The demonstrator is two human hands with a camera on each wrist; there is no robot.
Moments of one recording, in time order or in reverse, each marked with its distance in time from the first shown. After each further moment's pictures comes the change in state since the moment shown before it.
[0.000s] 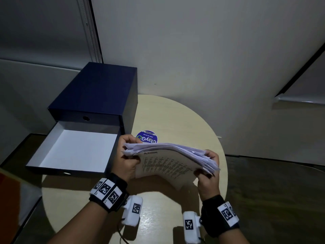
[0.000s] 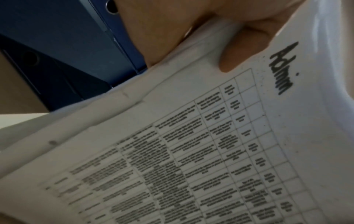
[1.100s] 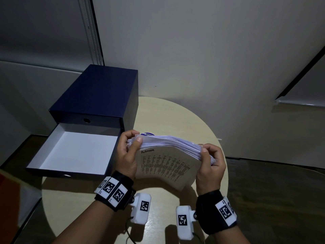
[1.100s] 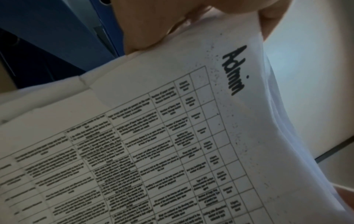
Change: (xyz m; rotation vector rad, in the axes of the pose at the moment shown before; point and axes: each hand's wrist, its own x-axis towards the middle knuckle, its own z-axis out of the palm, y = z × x) left_hand 0.008 0.024 0.022 -0.211 0.180 0.022; right_hand 0.016 -0.030 0.025 0.047 0.282 -0.153
